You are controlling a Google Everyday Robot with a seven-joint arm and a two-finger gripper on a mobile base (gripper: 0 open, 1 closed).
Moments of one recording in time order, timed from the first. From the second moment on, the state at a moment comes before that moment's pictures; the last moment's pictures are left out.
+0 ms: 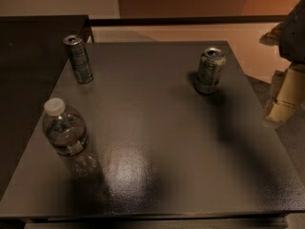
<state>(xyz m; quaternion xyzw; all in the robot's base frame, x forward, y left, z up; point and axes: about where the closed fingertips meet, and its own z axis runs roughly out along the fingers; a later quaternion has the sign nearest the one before) 0.438 -0.217 0.976 -0.60 0.78 -0.03 0.16</state>
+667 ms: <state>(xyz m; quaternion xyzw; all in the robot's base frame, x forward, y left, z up) 0.465 -0.223 0.969 -0.58 0.79 -0.03 0.19</state>
